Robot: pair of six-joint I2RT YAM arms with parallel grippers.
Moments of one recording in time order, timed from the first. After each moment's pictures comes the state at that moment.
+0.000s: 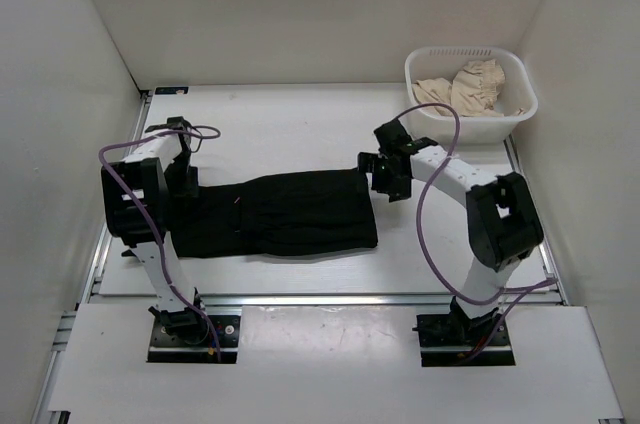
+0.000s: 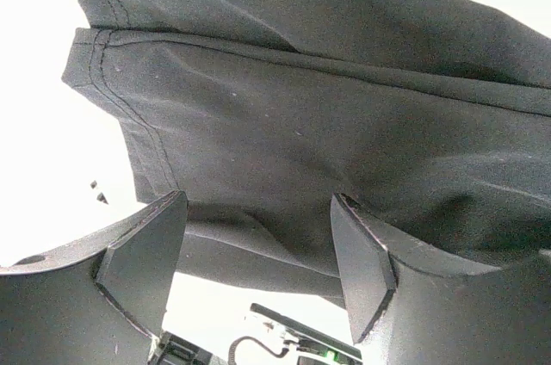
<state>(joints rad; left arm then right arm) 0.12 1.94 1.37 -0.98 -0.39 0.01 0.51 1.72 1.23 -0.62 -0.06 0.47</state>
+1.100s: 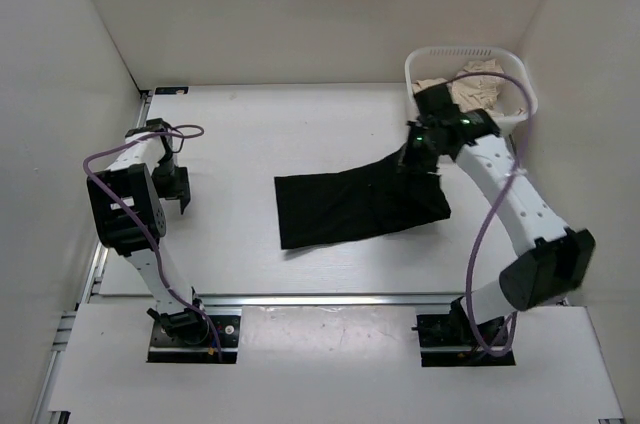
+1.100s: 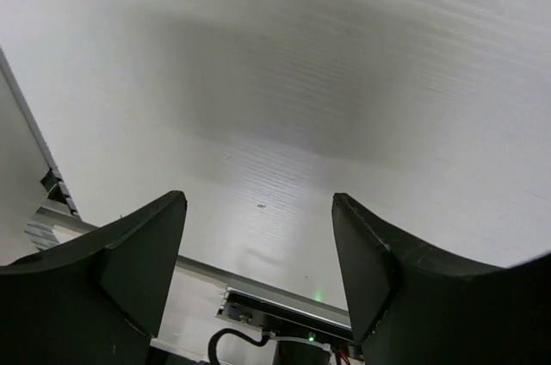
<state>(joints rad) 0.22 1.88 1.35 -1.00 -0.27 0.01 0.36 1.45 1.49 -1.07 -0.02 0.57</state>
